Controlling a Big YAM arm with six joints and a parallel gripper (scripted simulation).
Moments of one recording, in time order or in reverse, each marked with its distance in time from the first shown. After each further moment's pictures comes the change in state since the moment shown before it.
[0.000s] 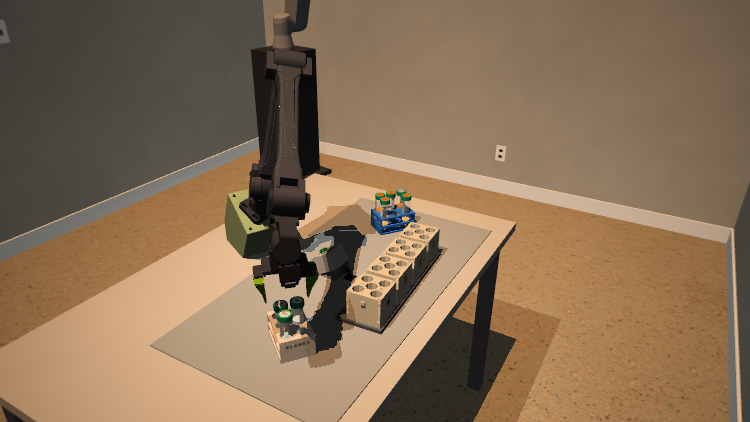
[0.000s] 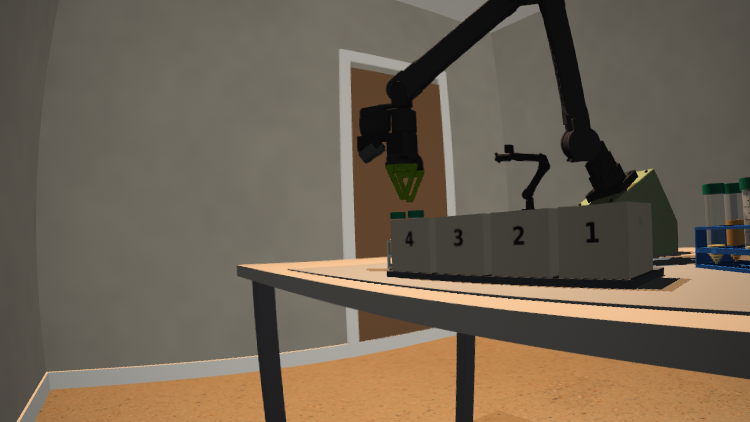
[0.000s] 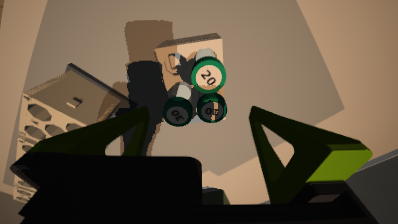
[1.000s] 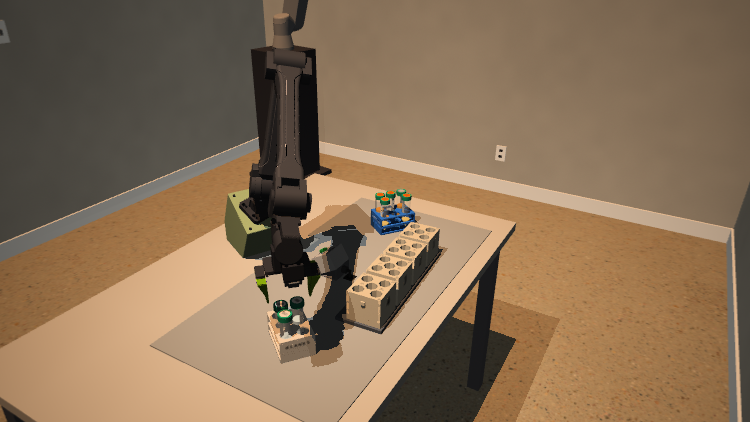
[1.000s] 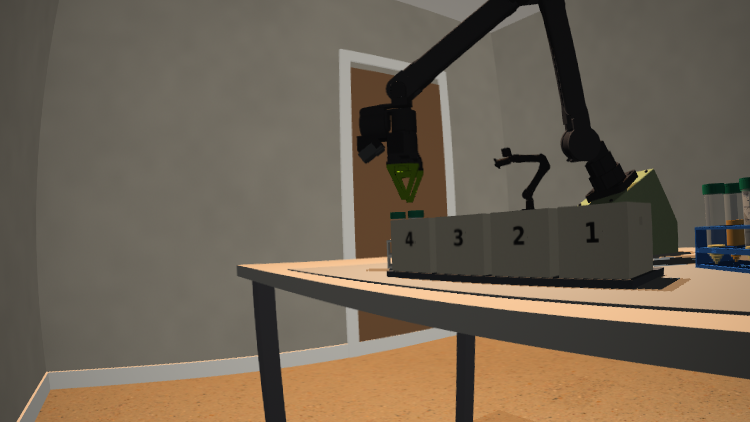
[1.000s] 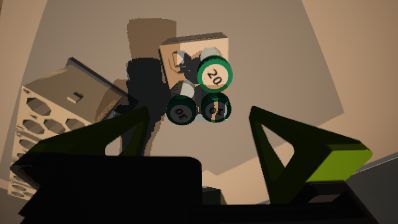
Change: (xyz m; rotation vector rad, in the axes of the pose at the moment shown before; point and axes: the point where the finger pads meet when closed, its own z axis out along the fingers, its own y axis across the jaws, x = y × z) arm 0.001 0.005 0.001 -0.007 0.006 -0.034
